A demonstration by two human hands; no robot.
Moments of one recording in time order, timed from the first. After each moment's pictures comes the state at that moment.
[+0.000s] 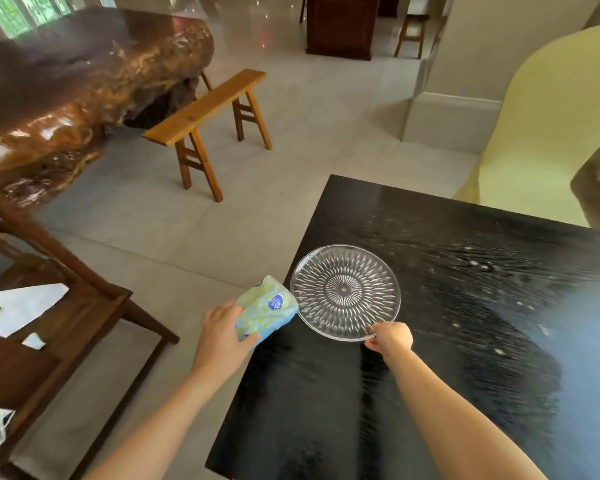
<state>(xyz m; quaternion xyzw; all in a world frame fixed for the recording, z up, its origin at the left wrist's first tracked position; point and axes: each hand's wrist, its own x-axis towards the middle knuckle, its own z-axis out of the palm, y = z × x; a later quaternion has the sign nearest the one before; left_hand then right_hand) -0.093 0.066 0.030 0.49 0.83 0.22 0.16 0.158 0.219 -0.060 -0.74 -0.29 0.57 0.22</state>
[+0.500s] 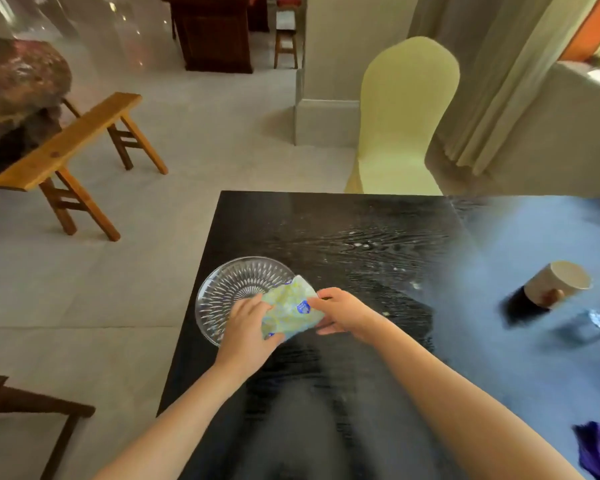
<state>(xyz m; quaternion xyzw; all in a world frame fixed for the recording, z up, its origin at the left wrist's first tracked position) 0.064 0.144 0.061 0.68 0.67 0.18 0.22 0.251 0.208 0.060 -0.58 -0.49 0.63 0.17</state>
